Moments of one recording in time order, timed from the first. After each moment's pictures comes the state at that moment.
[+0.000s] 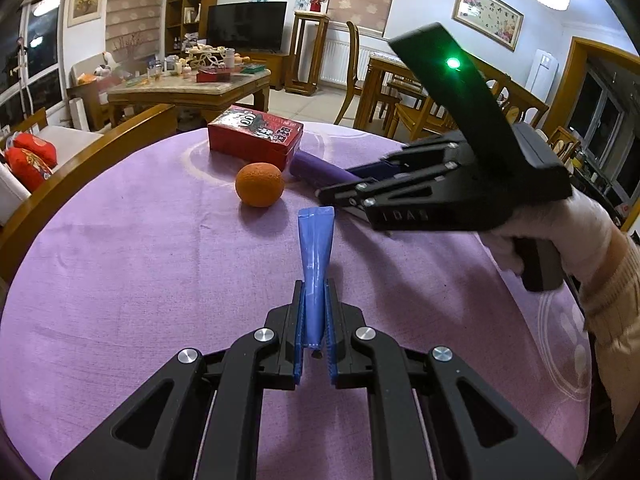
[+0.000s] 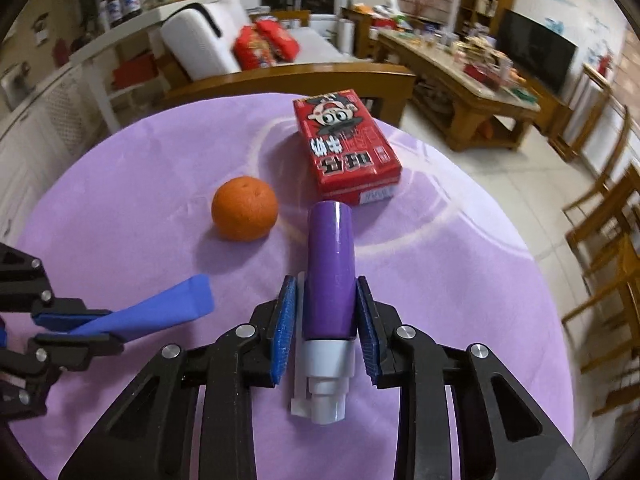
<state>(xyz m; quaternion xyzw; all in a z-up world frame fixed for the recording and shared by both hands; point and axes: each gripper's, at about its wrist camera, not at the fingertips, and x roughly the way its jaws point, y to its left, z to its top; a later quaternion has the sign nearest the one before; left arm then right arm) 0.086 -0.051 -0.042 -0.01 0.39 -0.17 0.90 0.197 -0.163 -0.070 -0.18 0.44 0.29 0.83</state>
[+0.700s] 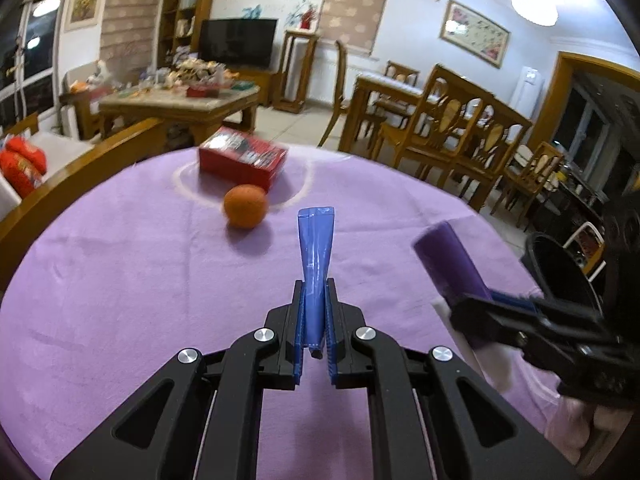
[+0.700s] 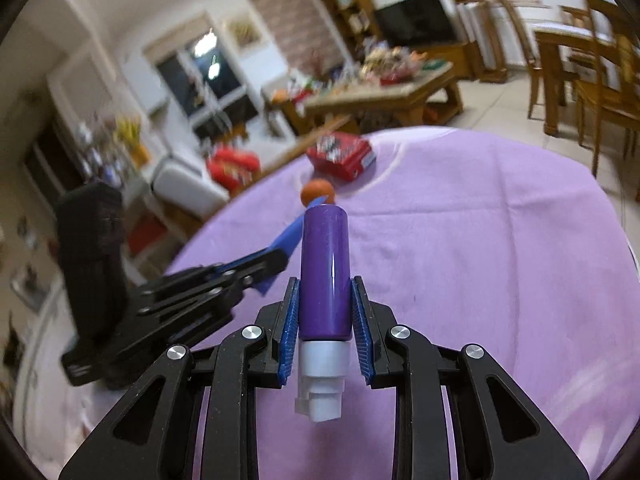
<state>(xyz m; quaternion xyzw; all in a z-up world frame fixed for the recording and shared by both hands) 0.074 -0.051 -0.027 -0.02 0.35 -0.20 0.91 0.009 -0.233 -0.037 0.15 0.36 0.23 0.89</state>
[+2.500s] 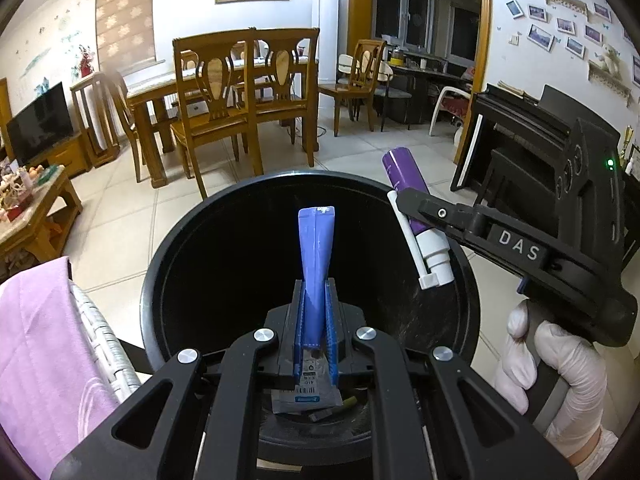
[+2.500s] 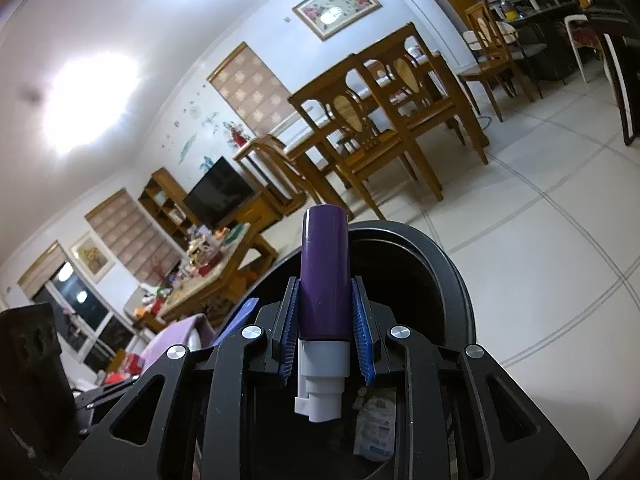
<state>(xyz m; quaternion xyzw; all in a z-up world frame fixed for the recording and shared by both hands) -0.050 -0.411 -0.033 0.18 0.31 -0.46 0.81 -0.228 -0.632 -0.082 0.35 0.14 -0.14 0.92</state>
